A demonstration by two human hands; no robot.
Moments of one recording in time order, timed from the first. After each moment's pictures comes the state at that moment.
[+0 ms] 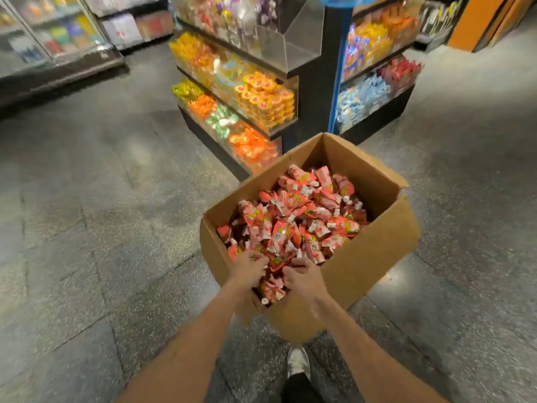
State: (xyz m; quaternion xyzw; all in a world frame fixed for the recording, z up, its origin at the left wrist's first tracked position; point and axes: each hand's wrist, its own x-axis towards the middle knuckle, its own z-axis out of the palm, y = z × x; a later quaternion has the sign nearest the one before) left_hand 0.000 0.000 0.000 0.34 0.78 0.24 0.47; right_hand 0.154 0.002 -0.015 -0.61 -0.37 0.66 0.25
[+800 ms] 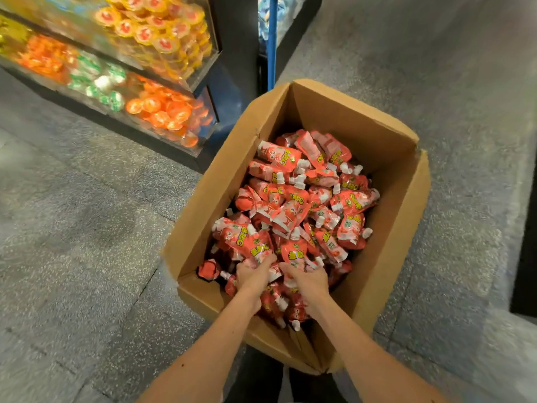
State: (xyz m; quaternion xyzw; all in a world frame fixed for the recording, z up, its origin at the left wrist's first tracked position) left_hand -0.068 0.136 -0.120 0.18 0.76 0.12 0.62; right_hand 0.050 0.097 -0.120 -0.79 -0.03 0.55 0.26
